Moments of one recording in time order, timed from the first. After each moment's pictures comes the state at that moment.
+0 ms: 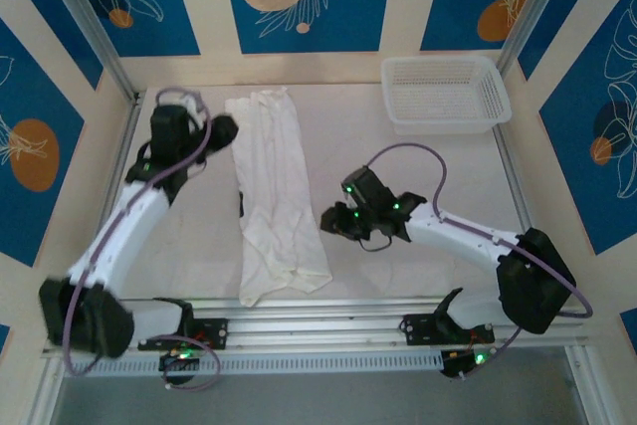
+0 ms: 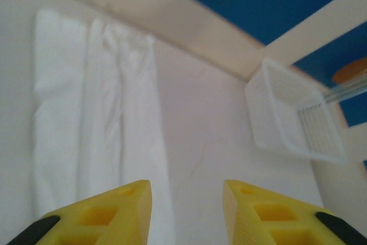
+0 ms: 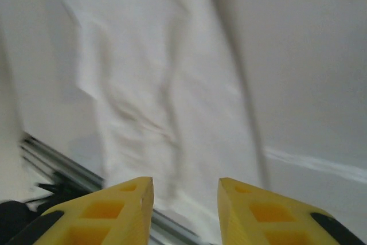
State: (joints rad) left arm -0.20 1.19 1.02 -0.31 0.21 -0.64; right arm 0.75 1.34 0.78 -0.42 -0.30 0.92
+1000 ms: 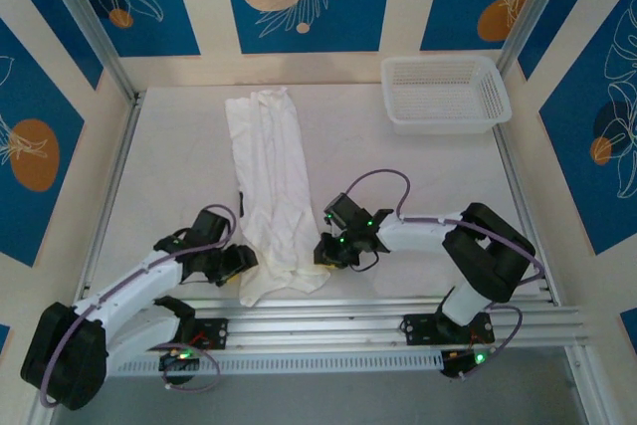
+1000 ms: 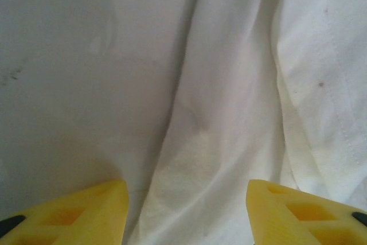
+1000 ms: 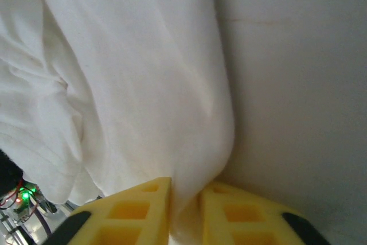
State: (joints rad) left arm -0.46 0.98 0.39 -0.61 0.32 -0.88; right arm 0.86 1.59 0.73 -0.26 -0.42 0.95
